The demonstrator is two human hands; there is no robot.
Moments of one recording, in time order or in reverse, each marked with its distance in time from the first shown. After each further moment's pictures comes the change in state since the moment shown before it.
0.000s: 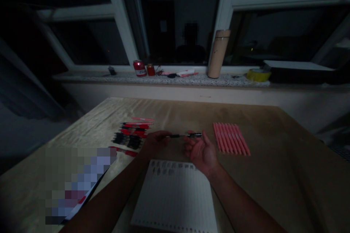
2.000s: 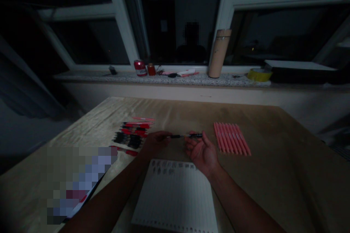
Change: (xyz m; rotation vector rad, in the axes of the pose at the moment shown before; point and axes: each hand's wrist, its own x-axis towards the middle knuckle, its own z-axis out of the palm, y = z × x) left_hand -0.001 -0.007 0.000 -0.044 -0.016 0.000; right_hand -0.001 0.003 -0.001 0.124 -0.041 -0.024
